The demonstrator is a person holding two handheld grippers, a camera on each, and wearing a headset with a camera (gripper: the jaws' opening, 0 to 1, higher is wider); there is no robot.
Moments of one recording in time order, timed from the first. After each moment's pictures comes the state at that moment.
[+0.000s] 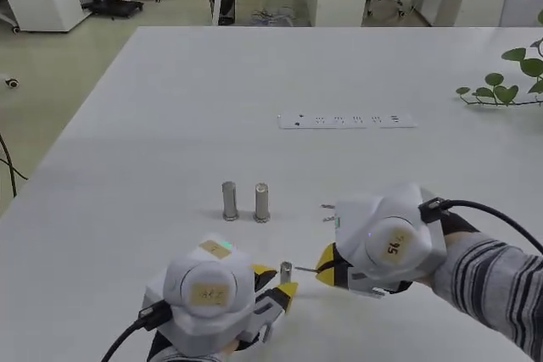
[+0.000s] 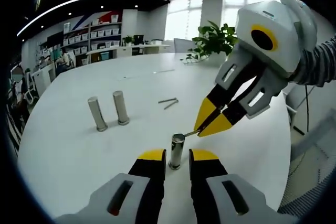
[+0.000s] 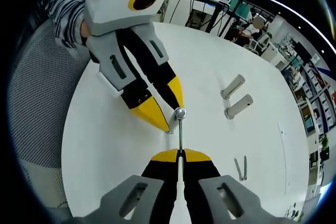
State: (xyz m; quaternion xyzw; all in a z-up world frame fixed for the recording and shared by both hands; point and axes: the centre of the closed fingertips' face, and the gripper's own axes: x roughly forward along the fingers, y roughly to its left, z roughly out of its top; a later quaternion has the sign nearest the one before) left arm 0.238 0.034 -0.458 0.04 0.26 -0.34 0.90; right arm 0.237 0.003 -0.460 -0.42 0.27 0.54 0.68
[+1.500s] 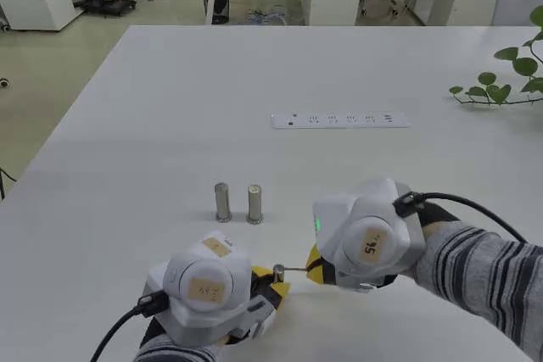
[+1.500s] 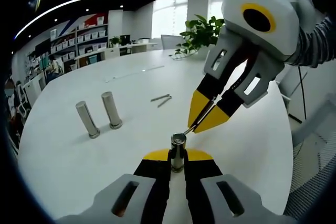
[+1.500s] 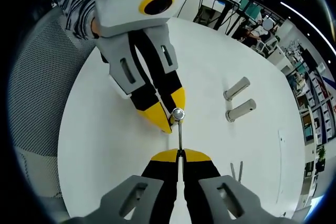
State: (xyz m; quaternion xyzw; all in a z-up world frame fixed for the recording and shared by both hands) left arm 0.244 0.029 -0.468 0.08 0.26 -0.39 0.88; right arm 0.243 0.005 -0.462 -0.46 0.27 0.55 0.65
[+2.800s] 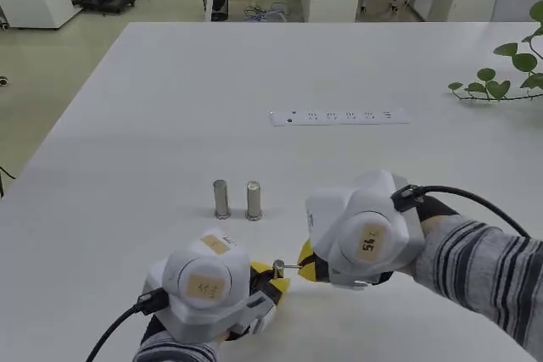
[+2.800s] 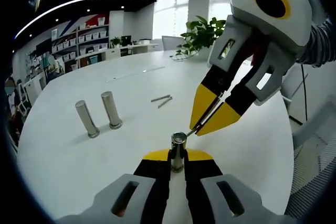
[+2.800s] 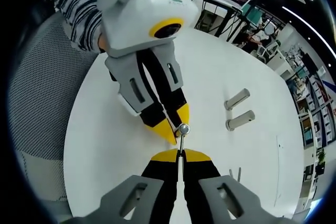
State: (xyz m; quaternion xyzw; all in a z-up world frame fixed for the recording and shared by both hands) left arm 0.246 0.027 -0.470 0.07 0.25 -0.38 0.89; right arm 0.234 0.017 -0.449 -0.45 0.26 0.55 0.65
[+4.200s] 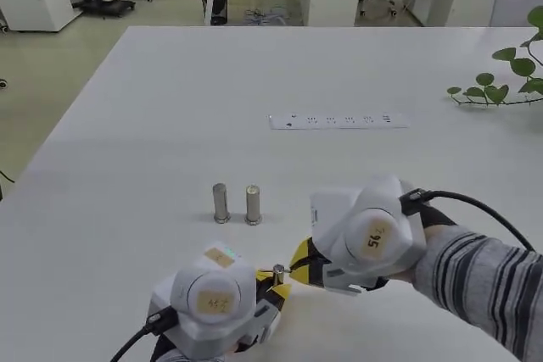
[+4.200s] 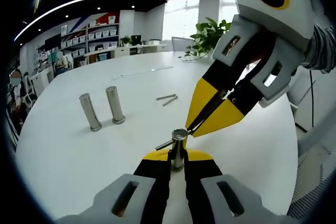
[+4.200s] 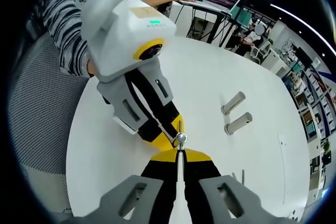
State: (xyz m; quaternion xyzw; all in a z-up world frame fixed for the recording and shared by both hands) left arm 0.246 0.027 -0.475 0.05 0.25 -0.35 0.90; right arm 0.234 0.027 -0.444 -0.40 0.25 0.56 0.68
